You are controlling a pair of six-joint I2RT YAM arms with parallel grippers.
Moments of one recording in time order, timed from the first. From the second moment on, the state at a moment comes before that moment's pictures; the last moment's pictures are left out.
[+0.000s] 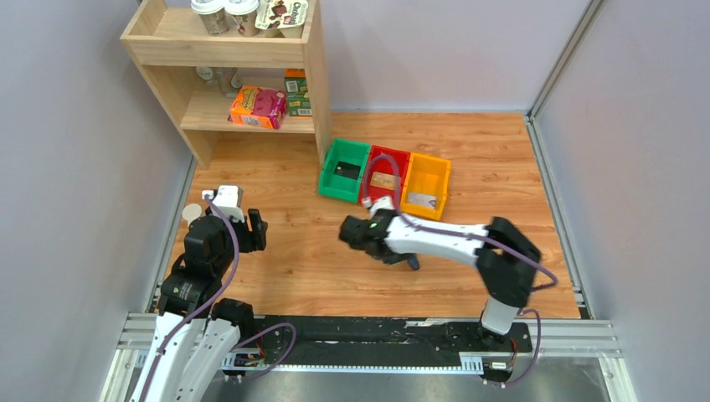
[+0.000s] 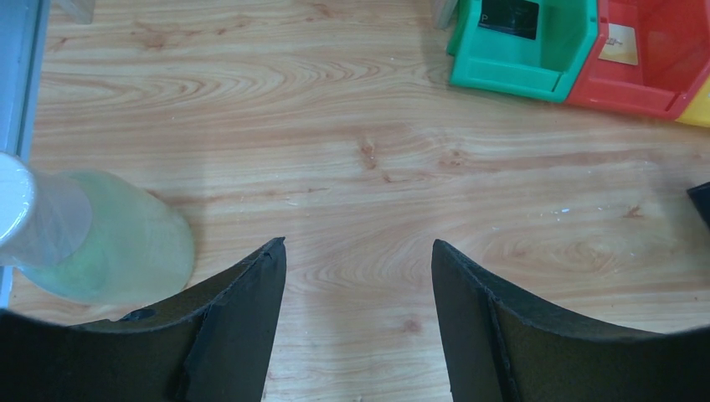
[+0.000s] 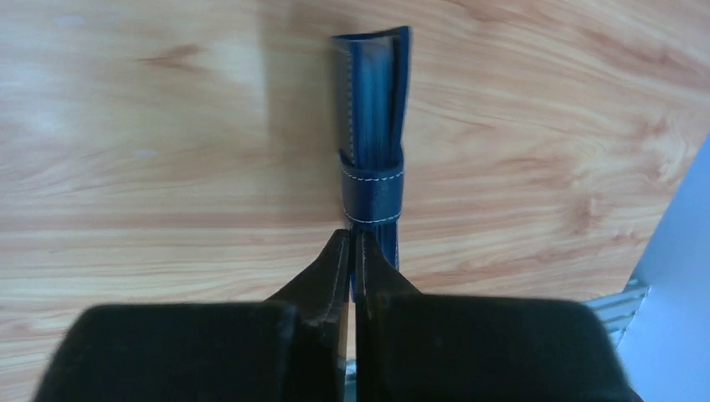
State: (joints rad) left arm -0.25 0.43 0.68 -0.67 -0.09 -0.14; right arm 1.00 1.63 1.17 -1.09 0.57 0.81
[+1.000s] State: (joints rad) left arm -0.39 0.82 0.76 -0.66 0.10 -0.35; right arm 0.60 1.30 0.73 -0.56 -0.11 0.53
